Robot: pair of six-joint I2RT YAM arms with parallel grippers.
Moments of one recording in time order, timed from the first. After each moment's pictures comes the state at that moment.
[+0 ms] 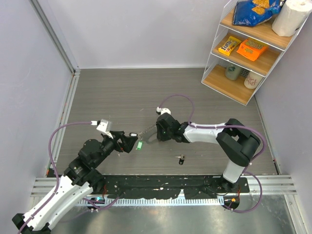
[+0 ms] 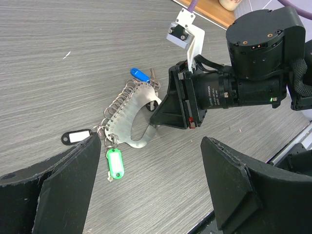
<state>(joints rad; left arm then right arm) -0.68 0.30 0.35 -0.21 -0.06 -0.45 0.88 1.72 0.90 -0.03 0.09 0.54</state>
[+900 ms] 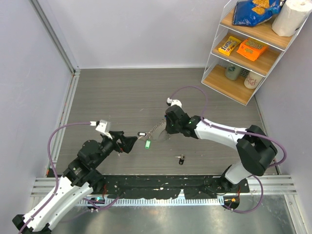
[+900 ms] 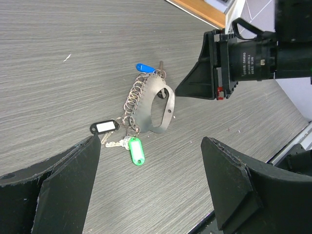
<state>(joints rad) -0.68 0.28 0.35 -0.22 -0.06 -0.45 0.79 1.54 0.92 -0.24 0.18 0.56</state>
